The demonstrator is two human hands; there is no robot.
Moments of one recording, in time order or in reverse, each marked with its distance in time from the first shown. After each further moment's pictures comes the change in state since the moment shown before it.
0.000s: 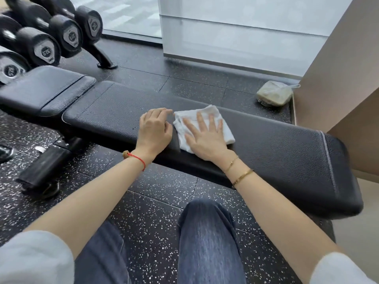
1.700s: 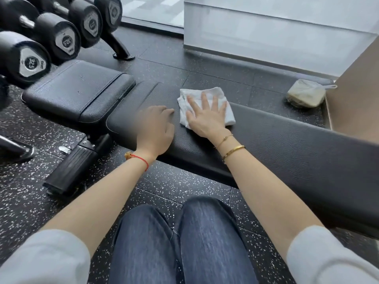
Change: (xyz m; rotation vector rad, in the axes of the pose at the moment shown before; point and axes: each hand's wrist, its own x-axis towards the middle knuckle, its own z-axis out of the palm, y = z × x) left_hand 0.034 -0.179 -0.031 0.054 -0.010 -0.065; right_hand 0.160 -0.149 0.007 -0.021 0.014 0.109
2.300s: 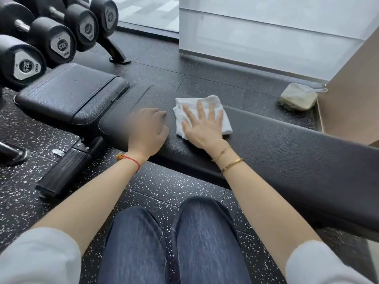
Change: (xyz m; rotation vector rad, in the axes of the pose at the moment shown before) left_hand -0.002 0.002 -0.002 0.016 -0.019 -0.001; right_hand -0.029 0.012 0.005 -0.007 0.035 -0.021
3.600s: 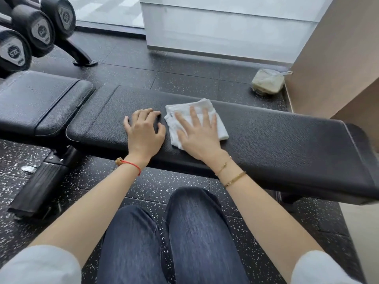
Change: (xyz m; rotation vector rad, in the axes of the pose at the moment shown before) left_hand -0.006 0.064 0.019 -0.085 0.000 -0.004; right_hand -0.063 0.043 0.005 -0.001 0.070 0.070
